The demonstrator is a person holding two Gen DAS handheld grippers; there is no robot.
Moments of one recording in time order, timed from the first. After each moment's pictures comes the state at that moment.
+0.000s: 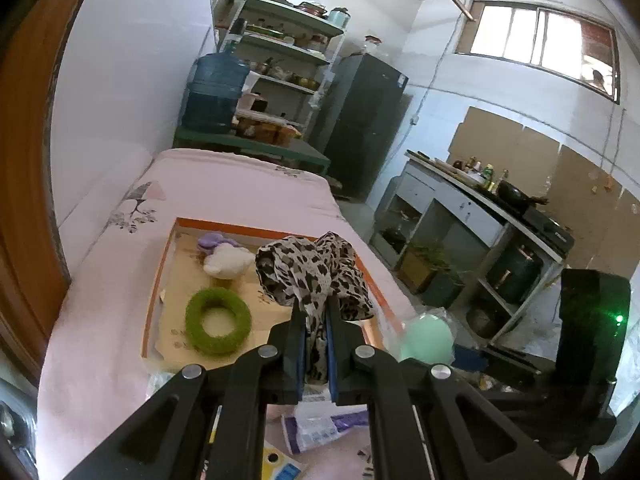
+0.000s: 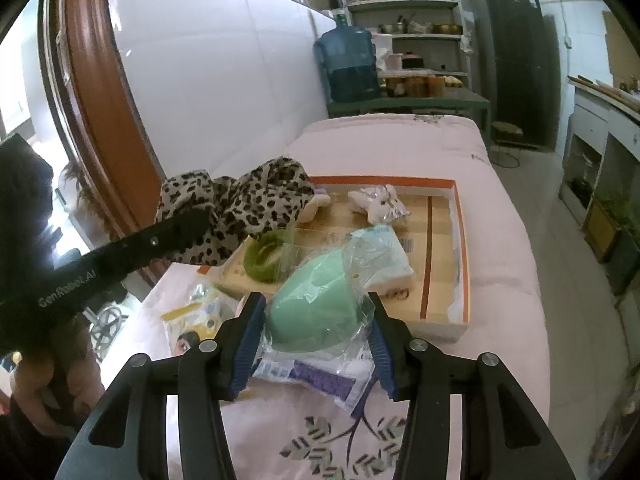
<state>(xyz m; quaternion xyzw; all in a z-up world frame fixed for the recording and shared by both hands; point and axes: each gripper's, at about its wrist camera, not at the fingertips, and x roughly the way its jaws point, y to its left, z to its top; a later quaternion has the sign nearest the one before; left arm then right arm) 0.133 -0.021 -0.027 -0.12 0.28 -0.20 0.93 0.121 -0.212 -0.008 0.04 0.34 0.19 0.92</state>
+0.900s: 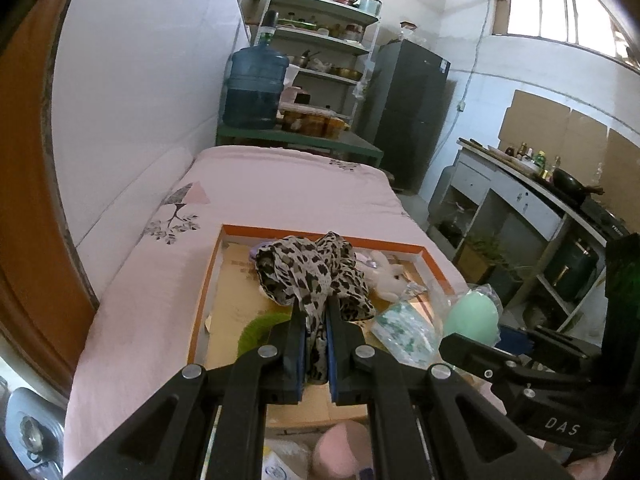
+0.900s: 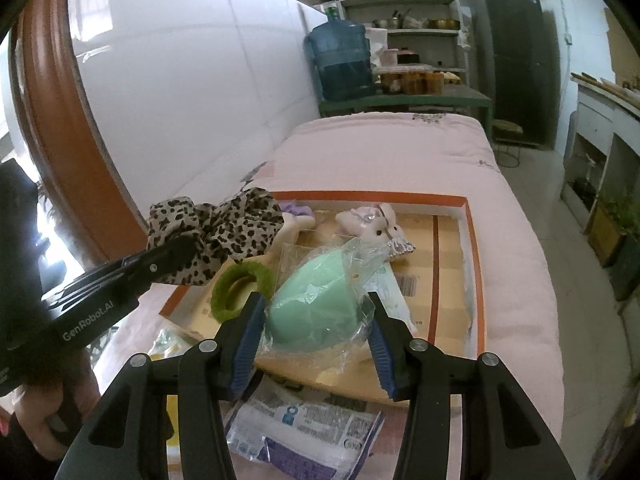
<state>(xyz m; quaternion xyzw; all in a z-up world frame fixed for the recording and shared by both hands) 0.197 -0.016 -0.051 -0.08 0.30 -0.11 0.94 0.197 -0.204 -0.021 0.05 0.35 0.17 0.92</state>
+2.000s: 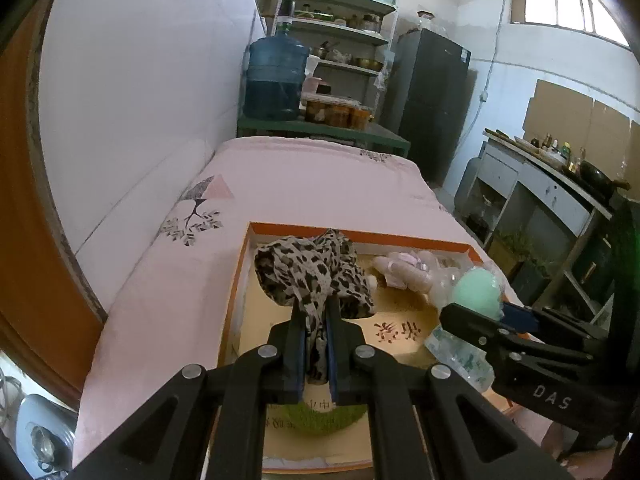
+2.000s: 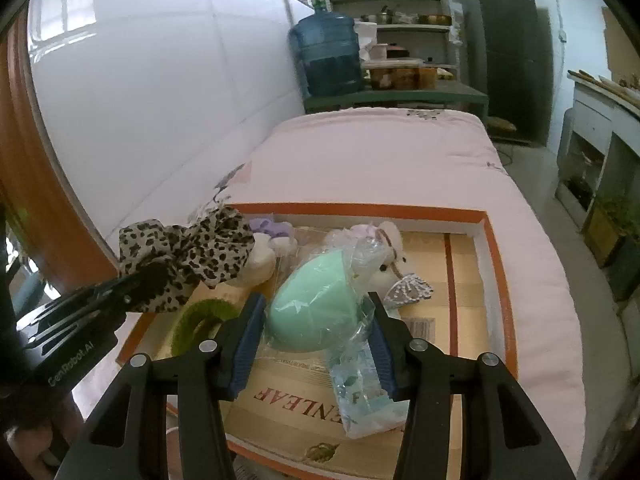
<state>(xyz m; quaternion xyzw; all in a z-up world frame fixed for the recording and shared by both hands) 0.237 -0.009 -0.072 -0.06 0.32 -0.07 0.94 0.257 -0.186 -0.045 0.04 0.35 0.15 0.92</state>
